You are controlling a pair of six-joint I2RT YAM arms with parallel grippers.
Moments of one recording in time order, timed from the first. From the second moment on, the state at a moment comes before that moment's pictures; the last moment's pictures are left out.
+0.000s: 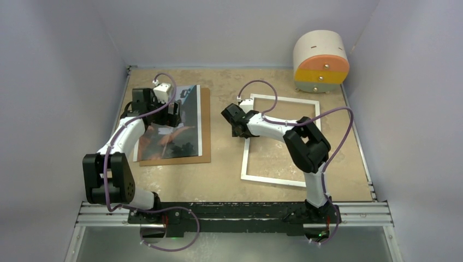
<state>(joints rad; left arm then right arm) 0.05 1.45 0.99 -0.34 0.32 0.17 0.77 2.02 1.40 -0.57 0.56 0.70</state>
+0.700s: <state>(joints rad) 0.05 1.41 1.03 -0.40 0.34 0.17 0.77 2.01 1.34 -0.39 0.44 0.74</state>
